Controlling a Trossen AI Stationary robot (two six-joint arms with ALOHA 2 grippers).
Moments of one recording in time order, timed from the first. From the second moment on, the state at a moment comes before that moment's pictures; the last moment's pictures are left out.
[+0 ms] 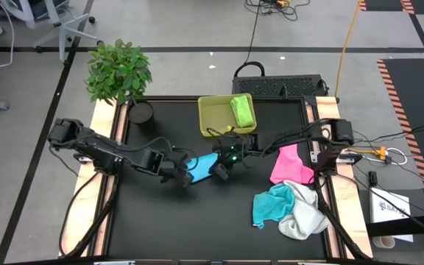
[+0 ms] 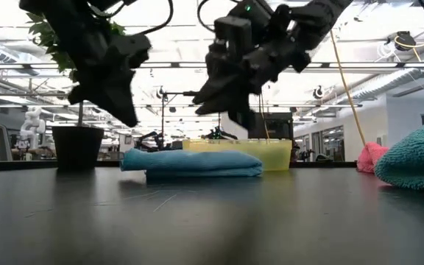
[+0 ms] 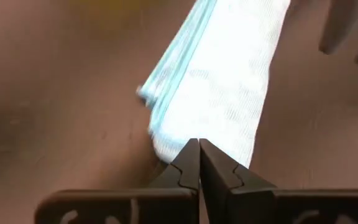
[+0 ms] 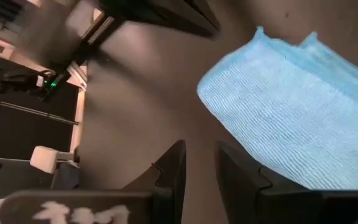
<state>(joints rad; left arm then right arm) -0.21 1.46 0.86 -0.48 -0.34 -0.95 -0.08 1.78 1.03 0.12 -0.42 0.61</state>
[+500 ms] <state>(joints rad) -0.20 1.52 0.86 -0.48 -0.42 -0.97 -0.08 1.56 1.03 -0.52 -0.21 0.61</state>
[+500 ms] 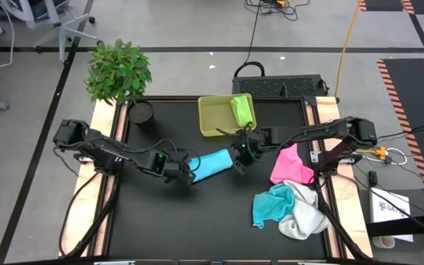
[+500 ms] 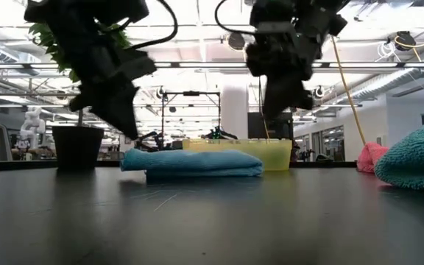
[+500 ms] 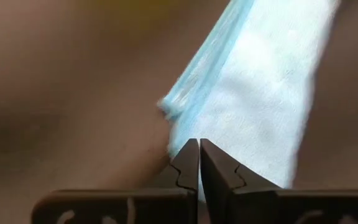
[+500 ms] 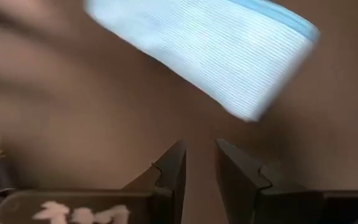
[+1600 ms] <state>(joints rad) -0.17 1.56 0.86 -0.47 -0.41 -0.95 -0.14 1.76 1.03 -0.33 -0.13 0.64</state>
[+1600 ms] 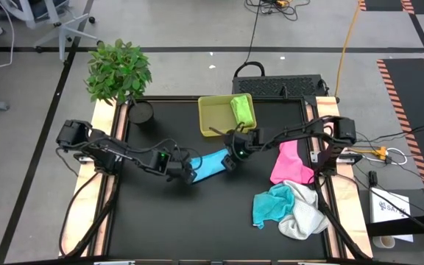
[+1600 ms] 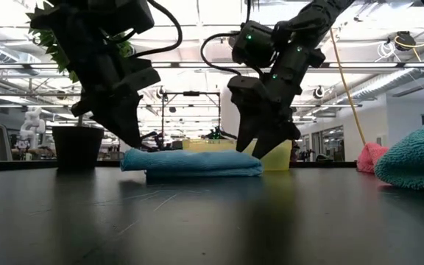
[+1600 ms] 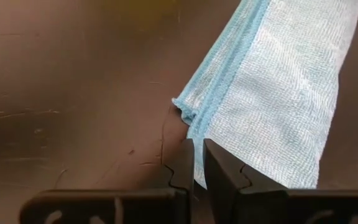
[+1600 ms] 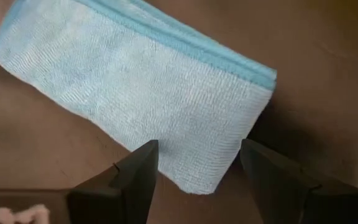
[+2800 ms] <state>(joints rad) -0.14 1.75 0.86 -0.38 -0.37 -0.96 -0.16 1.76 0.85 -0.03 -0.13 0.76</state>
